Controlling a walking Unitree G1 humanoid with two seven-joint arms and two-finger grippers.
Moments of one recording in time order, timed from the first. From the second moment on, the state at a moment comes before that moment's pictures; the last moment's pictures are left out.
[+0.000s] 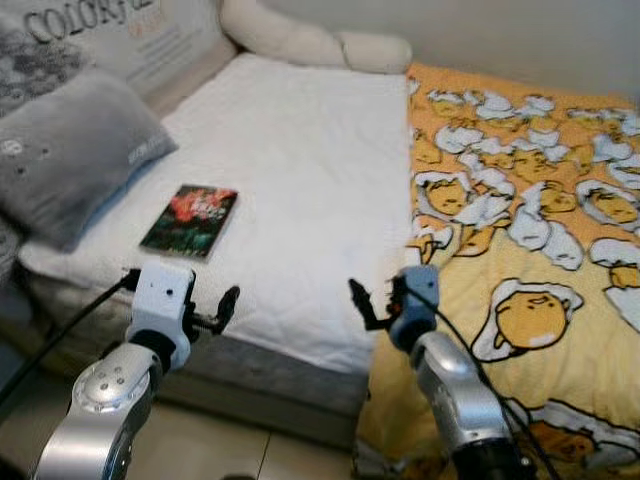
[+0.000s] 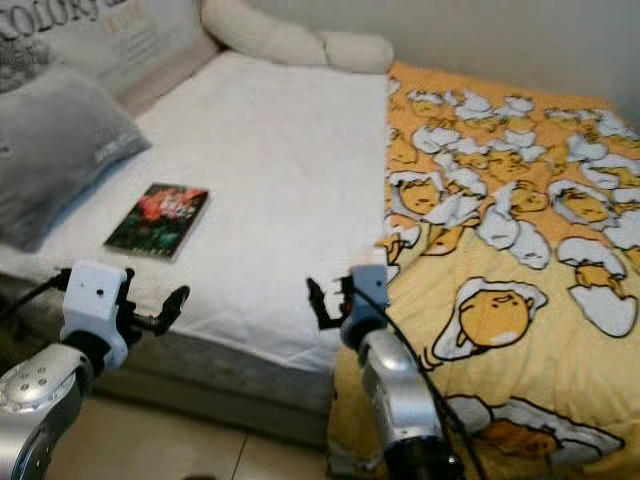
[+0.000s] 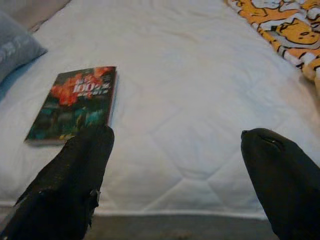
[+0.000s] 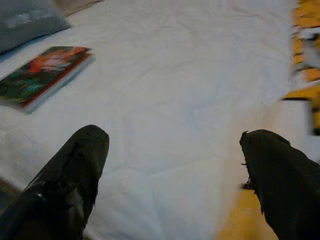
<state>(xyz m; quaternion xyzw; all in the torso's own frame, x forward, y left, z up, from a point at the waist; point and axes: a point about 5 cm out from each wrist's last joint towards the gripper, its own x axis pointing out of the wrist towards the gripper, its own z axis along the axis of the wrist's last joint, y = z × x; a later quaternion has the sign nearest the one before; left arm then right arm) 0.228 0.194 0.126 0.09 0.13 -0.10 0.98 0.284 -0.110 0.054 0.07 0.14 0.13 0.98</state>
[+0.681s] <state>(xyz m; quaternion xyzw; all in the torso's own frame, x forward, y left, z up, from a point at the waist) 0.228 0.196 0.127 0.09 0.12 -0.10 0.98 0.280 -0.117 0.052 0.06 0.16 0.11 0.98</state>
